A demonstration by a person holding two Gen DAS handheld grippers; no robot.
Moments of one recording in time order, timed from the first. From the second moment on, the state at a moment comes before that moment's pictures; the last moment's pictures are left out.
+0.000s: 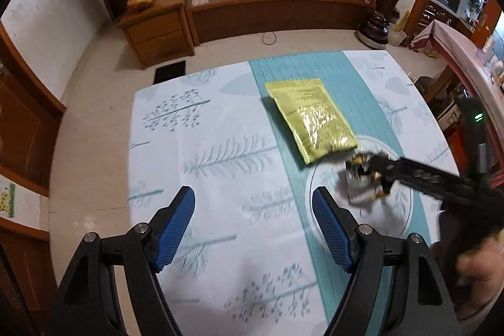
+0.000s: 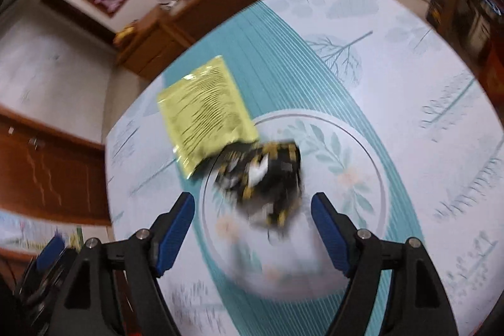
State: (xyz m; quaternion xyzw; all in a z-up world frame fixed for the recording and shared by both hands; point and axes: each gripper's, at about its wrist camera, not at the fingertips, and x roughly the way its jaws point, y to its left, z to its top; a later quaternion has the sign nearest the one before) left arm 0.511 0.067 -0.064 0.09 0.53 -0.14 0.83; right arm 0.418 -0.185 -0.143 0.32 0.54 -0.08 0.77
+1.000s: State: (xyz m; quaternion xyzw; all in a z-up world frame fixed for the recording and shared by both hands) left arm 0.636 -0.058 -0.204 -0.01 0.67 -0.17 0.72; right arm 0.427 -0.233 -0.177 0.31 0.54 -0.11 0.78
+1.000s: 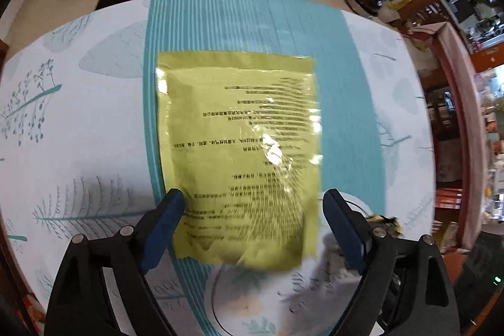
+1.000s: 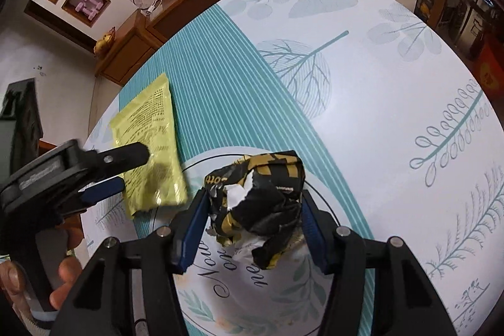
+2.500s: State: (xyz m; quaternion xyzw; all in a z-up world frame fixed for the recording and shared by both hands) left arm 0.385 -0.038 -0.151 0.05 0.63 -0.18 0.75; right arm 0.257 -0.232 -0.172 0.37 0.55 -0.05 0.75
